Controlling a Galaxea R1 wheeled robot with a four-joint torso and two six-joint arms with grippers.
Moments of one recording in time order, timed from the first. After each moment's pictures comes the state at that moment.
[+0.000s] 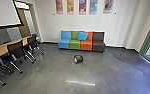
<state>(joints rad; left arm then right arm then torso) 1.57 3.03 -2.68 0.15 -0.18 0.01 -1.67 2.98 -2.62 0.04 0.34 0.02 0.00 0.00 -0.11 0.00</state>
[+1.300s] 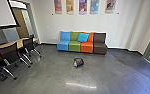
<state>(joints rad) 1.57 3.02 -2.68 0.15 -0.18 0.01 -1.67 2.99 -2.62 0.04 0.34 0.02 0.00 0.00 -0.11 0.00</state>
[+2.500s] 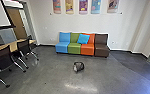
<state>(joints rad) 1.57 3.02 -2.68 0.15 -0.18 0.01 -1.66 2.99 -2.62 0.04 0.34 0.02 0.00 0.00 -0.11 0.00</state>
